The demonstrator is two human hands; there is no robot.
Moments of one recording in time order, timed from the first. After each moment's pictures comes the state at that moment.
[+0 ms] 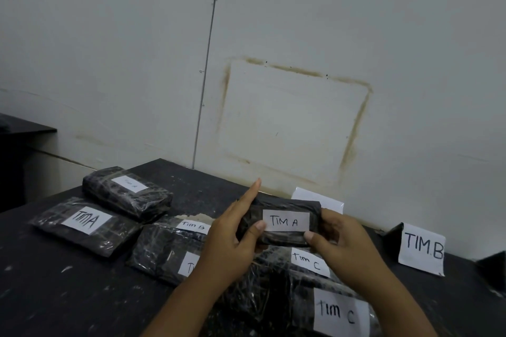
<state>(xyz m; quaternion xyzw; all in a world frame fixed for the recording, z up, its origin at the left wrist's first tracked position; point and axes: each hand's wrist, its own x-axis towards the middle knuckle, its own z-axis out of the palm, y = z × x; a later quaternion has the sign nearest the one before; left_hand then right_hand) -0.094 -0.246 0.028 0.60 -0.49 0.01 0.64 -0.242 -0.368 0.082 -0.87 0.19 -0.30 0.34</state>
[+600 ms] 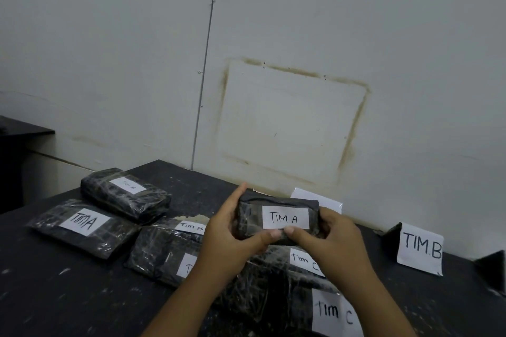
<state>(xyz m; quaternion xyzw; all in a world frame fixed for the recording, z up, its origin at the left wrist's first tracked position) -0.098 -0.247 0.032 0.56 -0.40 -0.08 0.72 -0.232 -0.353 0.082 -0.83 0.25 -0.37 0.34</state>
